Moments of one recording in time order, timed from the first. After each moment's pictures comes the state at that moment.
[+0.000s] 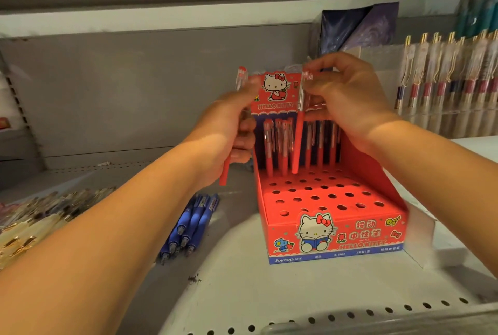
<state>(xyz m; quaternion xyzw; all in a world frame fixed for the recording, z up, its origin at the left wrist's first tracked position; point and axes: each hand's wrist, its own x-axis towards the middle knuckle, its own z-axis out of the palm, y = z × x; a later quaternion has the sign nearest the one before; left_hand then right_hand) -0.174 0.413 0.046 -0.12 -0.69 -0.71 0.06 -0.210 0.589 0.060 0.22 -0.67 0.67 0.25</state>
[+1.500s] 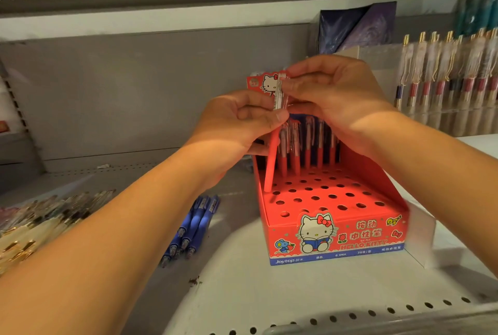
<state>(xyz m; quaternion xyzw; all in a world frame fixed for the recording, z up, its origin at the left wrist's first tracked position) -0.173 0.418 0.041 -0.23 -0.72 -0.64 0.14 -0.201 0.582 0.059 0.30 -0.63 0.69 0.20</state>
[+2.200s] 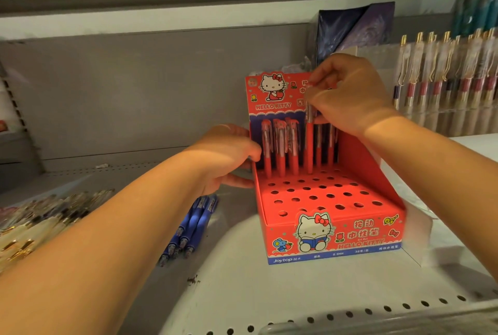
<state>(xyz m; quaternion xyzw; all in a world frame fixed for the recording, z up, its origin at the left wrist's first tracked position) -0.189 0.409 0.026 -0.06 -0.81 -0.59 0.02 -0.225 0.601 0.059 0.16 -0.77 0.50 0.35</state>
